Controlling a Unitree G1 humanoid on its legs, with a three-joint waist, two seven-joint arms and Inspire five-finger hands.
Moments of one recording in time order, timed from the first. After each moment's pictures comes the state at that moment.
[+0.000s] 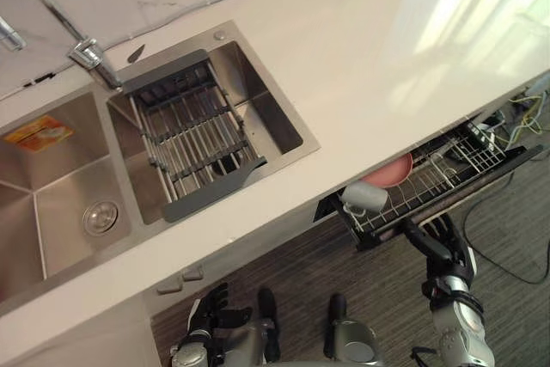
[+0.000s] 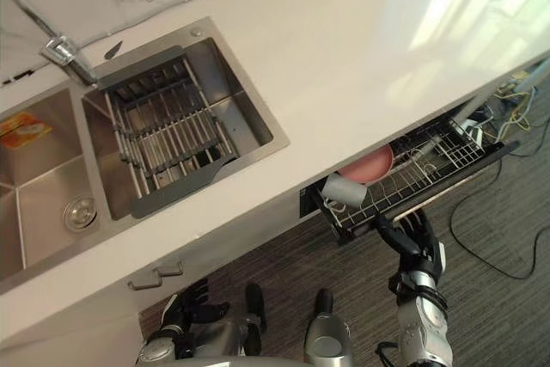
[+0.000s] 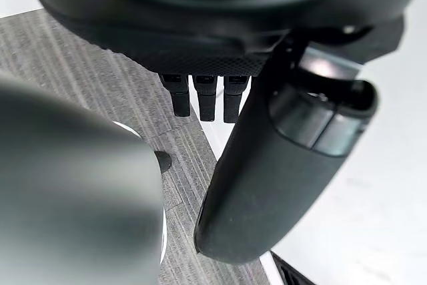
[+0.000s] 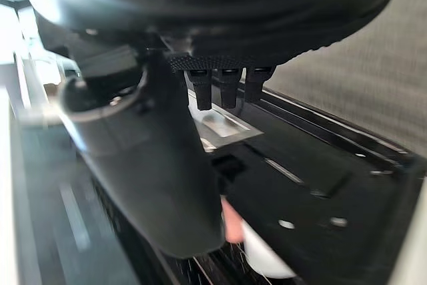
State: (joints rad) left arm 0.09 0.08 0.00 0.95 -0.12 -0.19 0.04; right arm 0.05 -0.27 -0.19 0.45 0.68 -0.16 -0.04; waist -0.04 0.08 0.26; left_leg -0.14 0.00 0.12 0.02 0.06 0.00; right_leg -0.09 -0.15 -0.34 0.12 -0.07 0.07
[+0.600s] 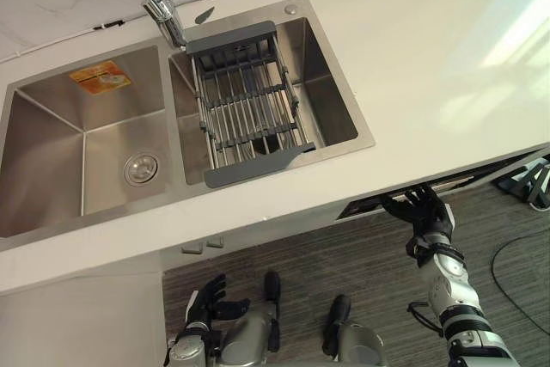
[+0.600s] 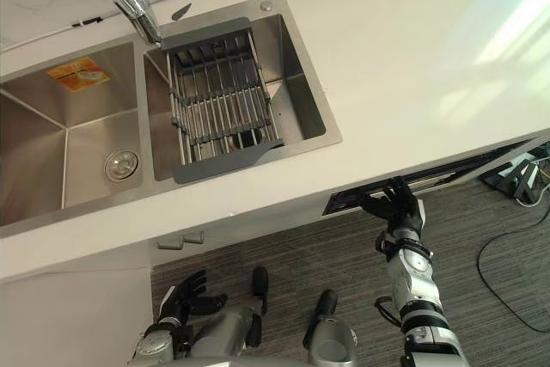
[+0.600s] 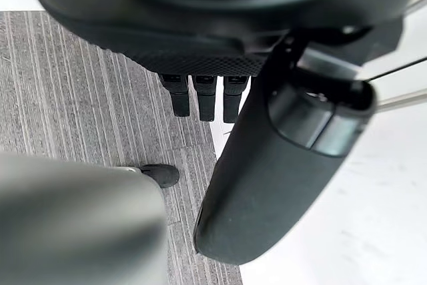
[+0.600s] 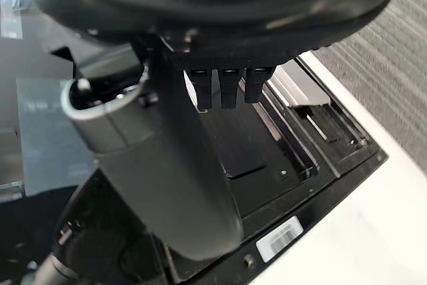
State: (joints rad) left arm 0.07 0.10 0.00 0.95 -0.12 -0.20 0.04; right arm -0.22 -0.38 -0.08 0.70 0.53 -0.14 -0.07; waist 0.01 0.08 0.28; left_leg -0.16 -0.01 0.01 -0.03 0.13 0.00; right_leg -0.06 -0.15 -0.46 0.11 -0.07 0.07
